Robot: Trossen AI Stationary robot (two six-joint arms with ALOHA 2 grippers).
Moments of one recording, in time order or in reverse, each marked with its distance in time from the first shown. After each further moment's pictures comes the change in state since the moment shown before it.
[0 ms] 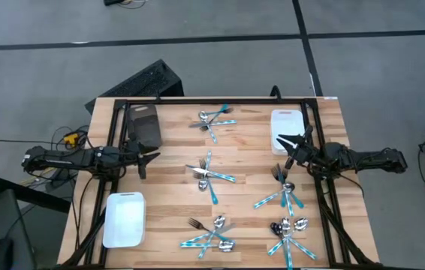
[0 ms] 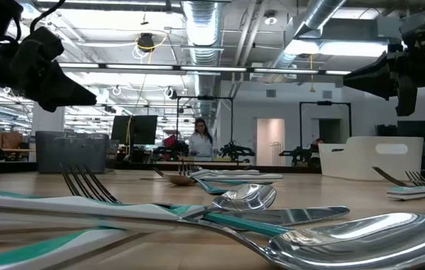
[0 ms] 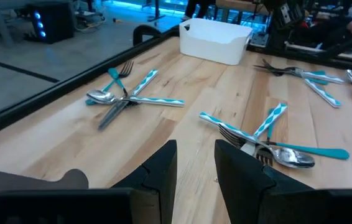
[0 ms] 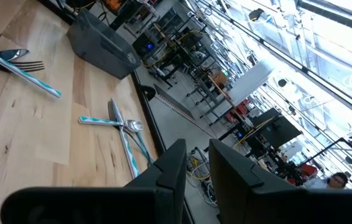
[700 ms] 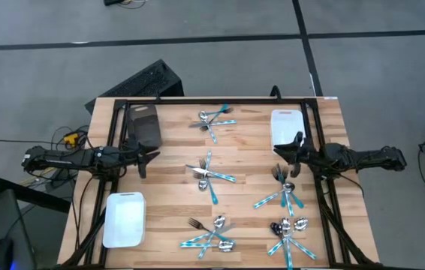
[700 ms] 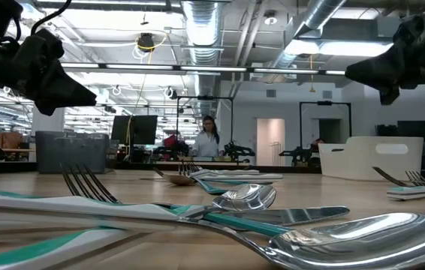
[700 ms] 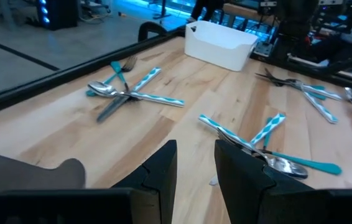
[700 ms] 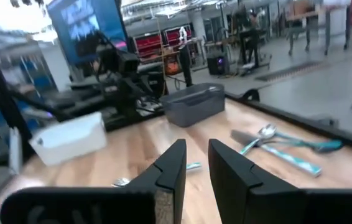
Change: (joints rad) left arm -0.001 0.000 0.000 -0.002 -0.020 -0.099; right arm 0.035 0.000 -0.002 0.015 -0.213 1.087
